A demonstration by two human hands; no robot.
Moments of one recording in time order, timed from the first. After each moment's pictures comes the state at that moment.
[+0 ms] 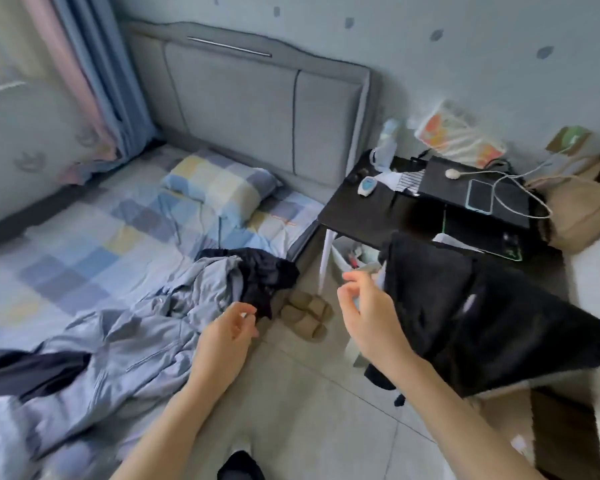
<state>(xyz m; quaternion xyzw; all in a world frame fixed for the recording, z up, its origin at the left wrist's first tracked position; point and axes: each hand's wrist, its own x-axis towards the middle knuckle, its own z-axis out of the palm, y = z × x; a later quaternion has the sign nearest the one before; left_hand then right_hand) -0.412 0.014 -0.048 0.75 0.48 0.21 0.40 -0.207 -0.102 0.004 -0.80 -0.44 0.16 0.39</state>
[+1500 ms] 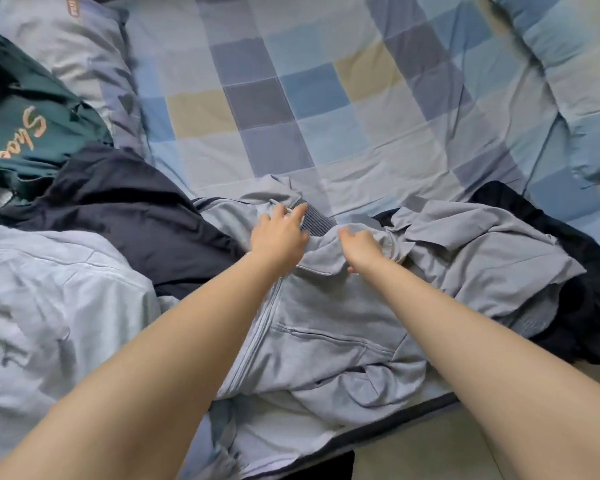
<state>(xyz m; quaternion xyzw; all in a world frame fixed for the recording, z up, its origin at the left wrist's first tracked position) -0.770 0.546 -0.503 0.62 0.73 -0.06 0.28 -0.620 0.560 -0.520 -0.74 -0.43 0.51 0.01</state>
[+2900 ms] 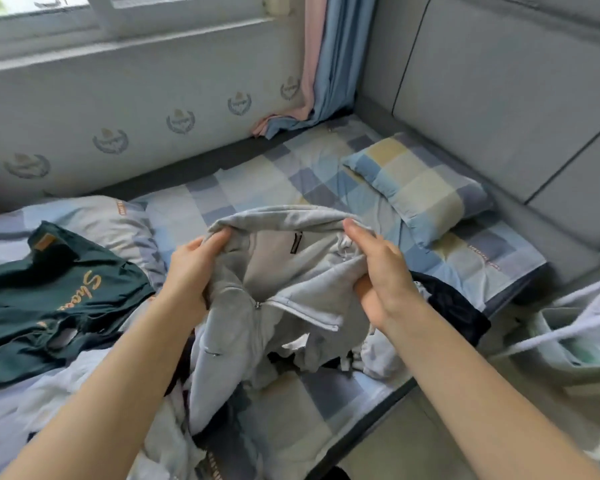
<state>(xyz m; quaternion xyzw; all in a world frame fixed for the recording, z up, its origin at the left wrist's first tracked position) -0.841 0.431 -0.069 0.30 0.63 0.47 0.54 -0.614 0.395 -0.040 -0.51 -0.22 0.61 0.56</state>
